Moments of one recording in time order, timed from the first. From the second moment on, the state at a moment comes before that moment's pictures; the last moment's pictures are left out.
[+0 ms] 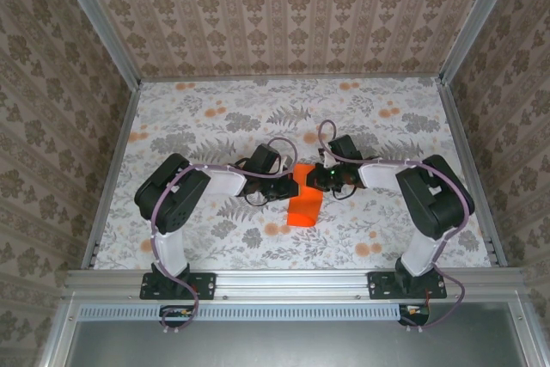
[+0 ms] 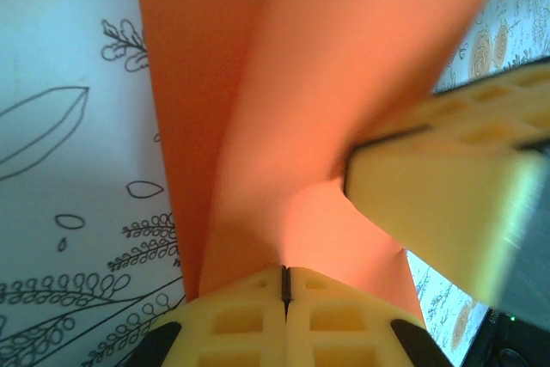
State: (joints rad) left arm -0.74 1.88 0.88 0.07 0.54 -0.75; right arm 0.40 1.77 0.82 -0.06 -0.50 0.66
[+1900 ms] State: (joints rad) left arm -0.75 1.87 0.84 0.15 0.53 -0.80; right arm 0.41 1.64 0.66 -0.10 -0.61 0.74
